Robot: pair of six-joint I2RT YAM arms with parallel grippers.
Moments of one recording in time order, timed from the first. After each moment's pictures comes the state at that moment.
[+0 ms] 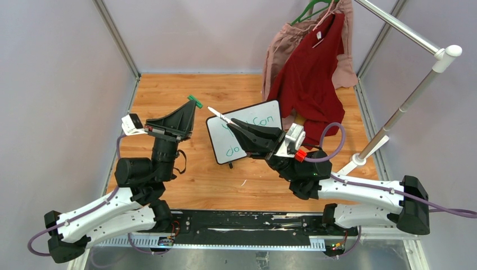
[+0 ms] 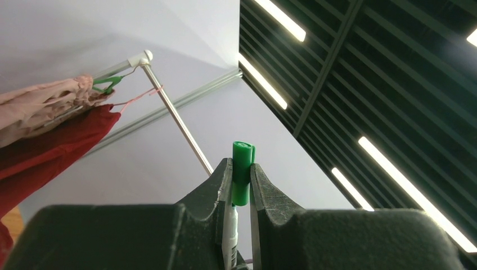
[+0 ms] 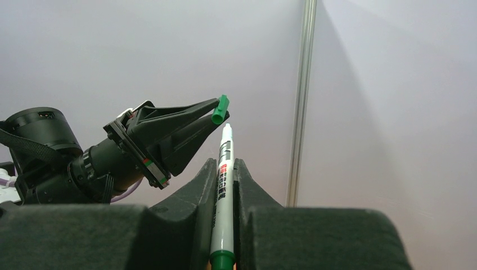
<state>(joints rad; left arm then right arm) -1.03 0.67 0.69 0.78 -0.58 -0.95 1.25 1.10 0.81 1.06 0.11 -0.20</state>
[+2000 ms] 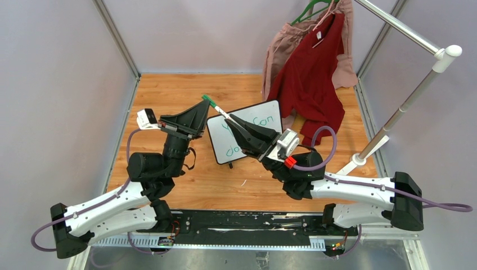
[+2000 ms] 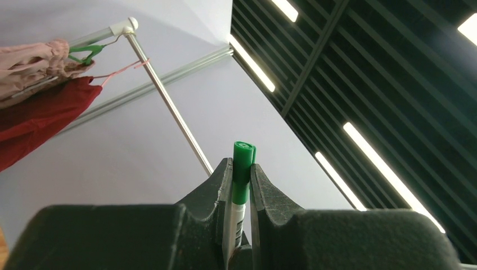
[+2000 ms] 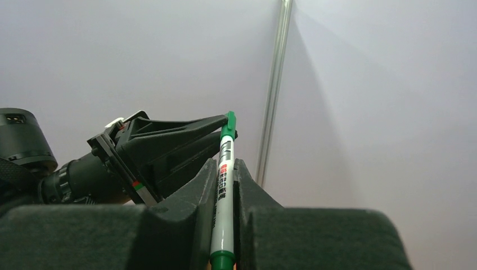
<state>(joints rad) -1.02 0.77 0.69 0.85 -0.49 -1.05 1.27 1.17 0.84 1.14 0.16 -0.35</state>
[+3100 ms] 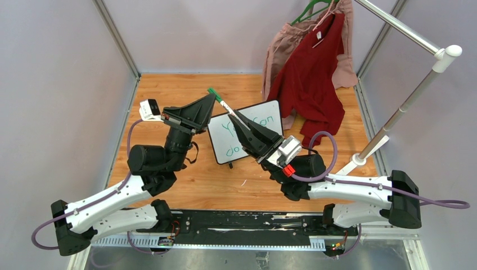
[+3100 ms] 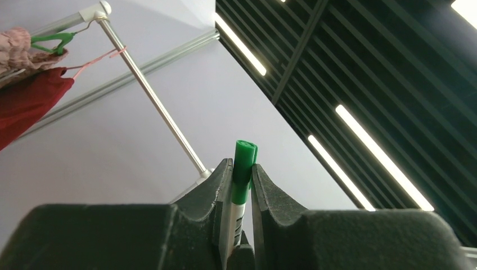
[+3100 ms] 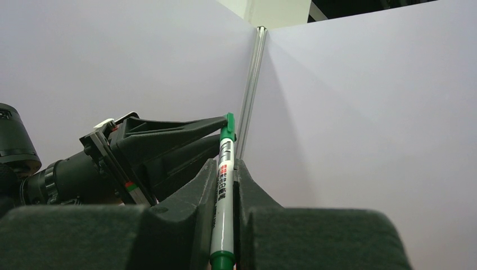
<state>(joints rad) -1.01 0.84 0.79 0.81 -0.41 -1.06 1.30 1.21 0.87 1.25 0.20 -0.54</state>
